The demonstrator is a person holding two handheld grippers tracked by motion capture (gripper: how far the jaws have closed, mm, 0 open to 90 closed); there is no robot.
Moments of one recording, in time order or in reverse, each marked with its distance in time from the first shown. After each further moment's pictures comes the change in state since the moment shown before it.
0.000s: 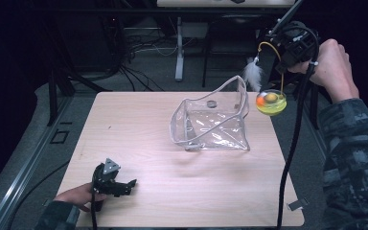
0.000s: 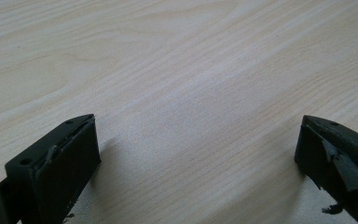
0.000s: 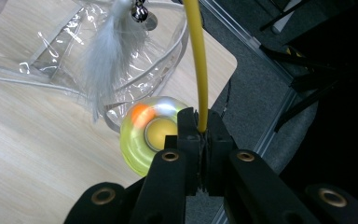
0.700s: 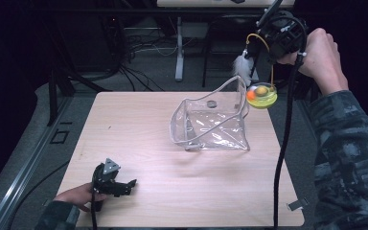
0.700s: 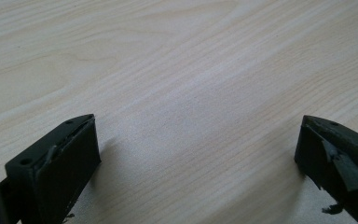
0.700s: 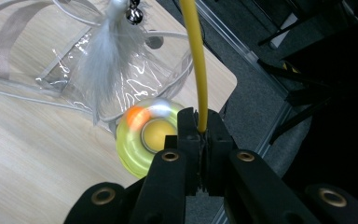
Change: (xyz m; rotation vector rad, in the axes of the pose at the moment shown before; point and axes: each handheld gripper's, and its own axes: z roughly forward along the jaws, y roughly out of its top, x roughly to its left) left arm 0.000 0.000 0.000 0.000 0.001 0.001; right arm 0.016 0.028 -0.013 -0.032 -0.006 -0.041
